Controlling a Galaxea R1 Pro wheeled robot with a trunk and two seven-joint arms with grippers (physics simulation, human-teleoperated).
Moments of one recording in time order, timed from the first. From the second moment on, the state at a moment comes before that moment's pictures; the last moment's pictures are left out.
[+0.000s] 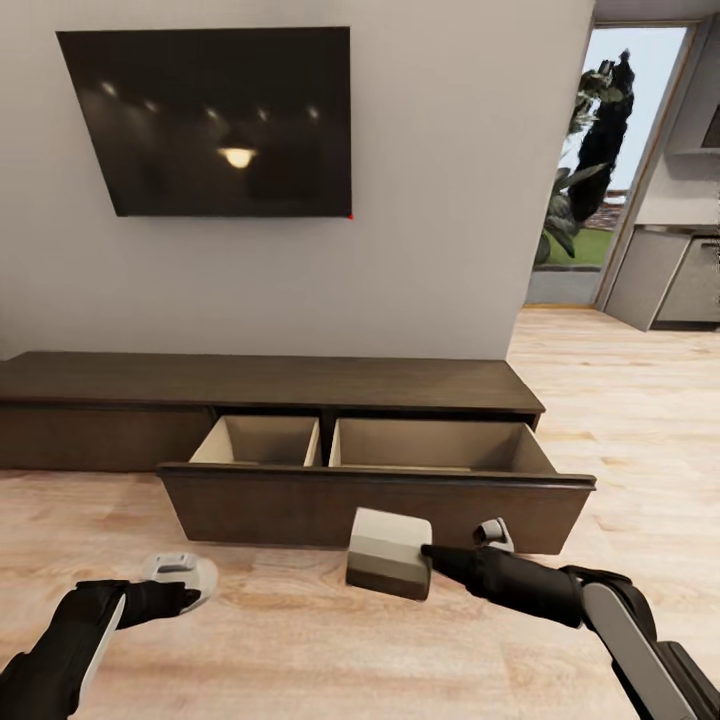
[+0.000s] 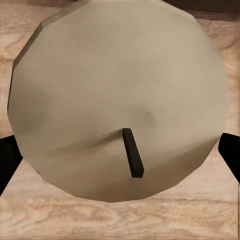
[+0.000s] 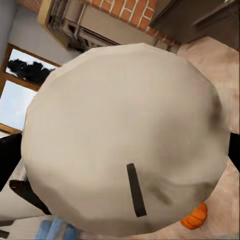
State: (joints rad) left arm -0.38 0.21 0.21 -1.01 -0.16 0.75 -0.39; right arm -0.23 -0.27 0.10 -1.51 -1.00 1.03 0.76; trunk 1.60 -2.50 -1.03
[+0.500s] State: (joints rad) left arm -0.38 0.20 0.21 -1.02 -0.16 0.90 -0.40; right arm -0.23 -0.20 0.10 -1.51 -1.01 1.04 0.31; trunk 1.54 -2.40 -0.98
